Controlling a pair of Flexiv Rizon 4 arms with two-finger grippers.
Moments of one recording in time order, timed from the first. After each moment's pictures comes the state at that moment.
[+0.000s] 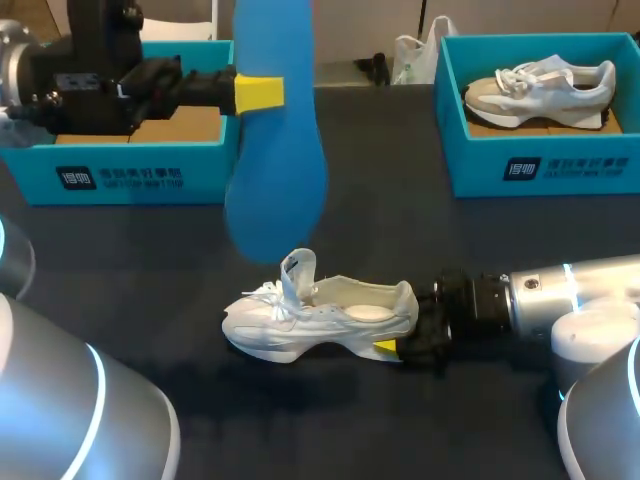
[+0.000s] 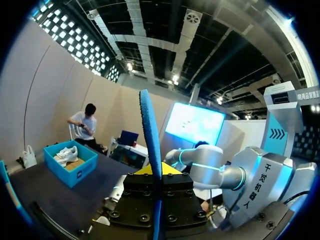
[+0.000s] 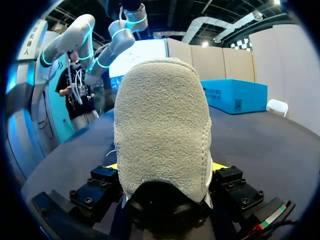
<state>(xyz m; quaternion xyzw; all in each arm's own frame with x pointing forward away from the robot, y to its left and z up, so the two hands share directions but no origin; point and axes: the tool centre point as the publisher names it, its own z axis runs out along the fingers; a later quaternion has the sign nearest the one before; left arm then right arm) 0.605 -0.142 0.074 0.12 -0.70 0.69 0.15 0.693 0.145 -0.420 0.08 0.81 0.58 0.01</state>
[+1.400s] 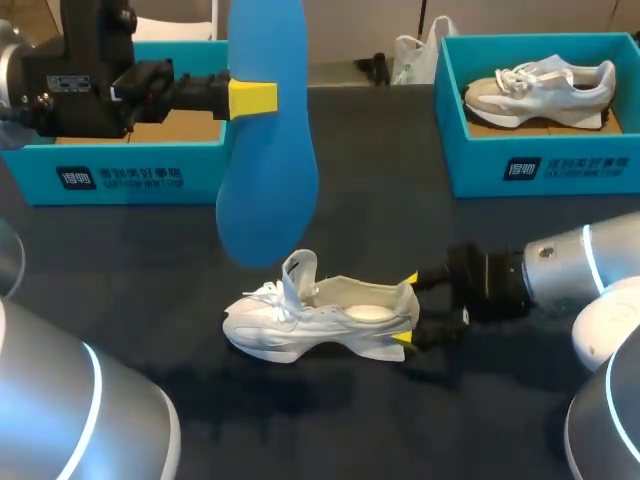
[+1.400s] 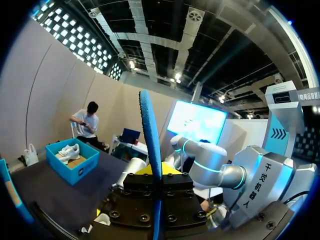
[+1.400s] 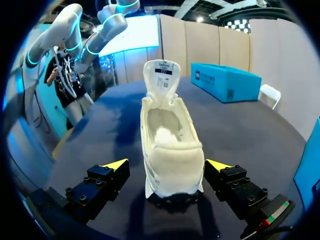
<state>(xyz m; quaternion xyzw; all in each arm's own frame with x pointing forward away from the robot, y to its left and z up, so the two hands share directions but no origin) 0.602 -0.138 0.072 0.13 -0.71 0.68 0.14 0.682 0.112 -0.371 0.11 0.88 0.46 0.02</state>
